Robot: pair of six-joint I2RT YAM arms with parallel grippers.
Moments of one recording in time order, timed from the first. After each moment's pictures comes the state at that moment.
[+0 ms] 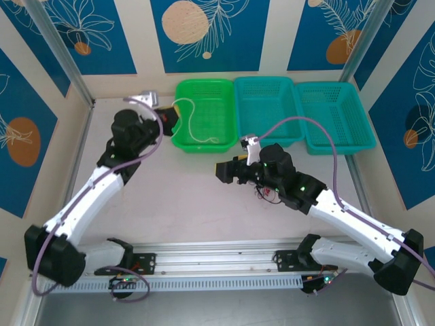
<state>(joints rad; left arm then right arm) -0.38 1.24 1.09 0.09 0.22 -0.45 0.82 1.00 0.90 -0.28 -0.07 0.53</state>
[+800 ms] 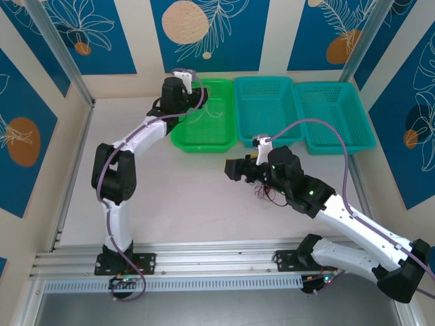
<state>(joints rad) -0.38 2.03 1.69 0.05 0.16 -0.31 0.78 0.91 0.87 -0.35 0.05 0.55</state>
